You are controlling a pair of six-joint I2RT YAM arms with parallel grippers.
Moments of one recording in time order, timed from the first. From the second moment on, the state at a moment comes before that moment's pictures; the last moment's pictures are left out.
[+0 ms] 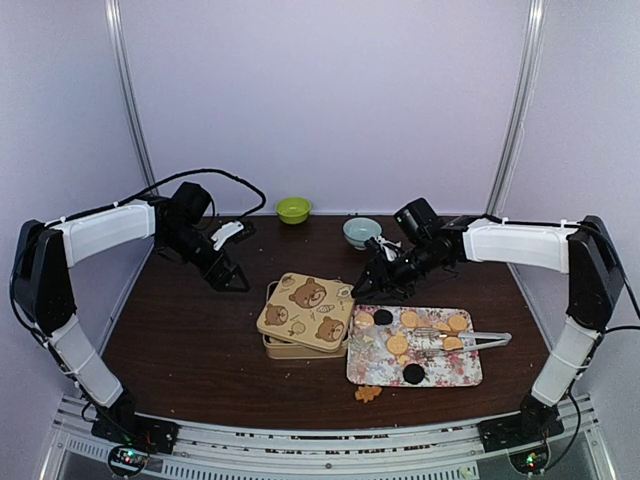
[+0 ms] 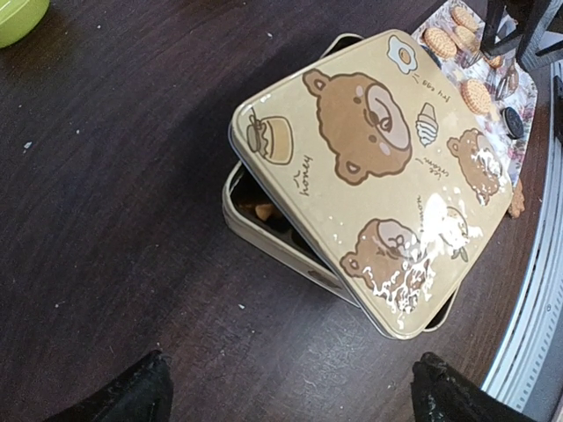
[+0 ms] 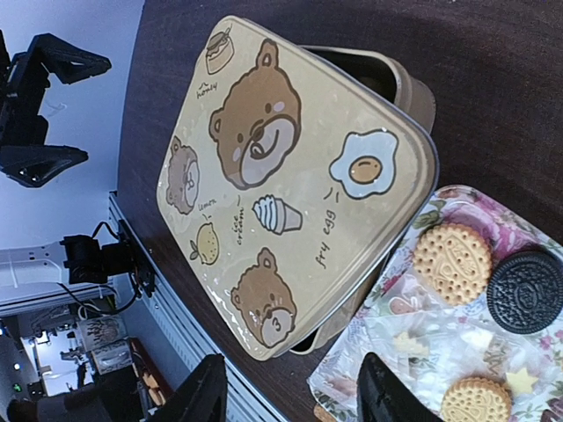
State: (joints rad) left arm -0.37 1.66 1.31 -0.81 0.51 0.46; right arm 0.62 1.73 1.24 -0.49 -0.62 0.56
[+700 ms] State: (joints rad) left arm -0.40 1.74 1.31 -0.81 0.52 0.50; right arm 0.64 1.84 1.40 -0.65 -0.51 0.47
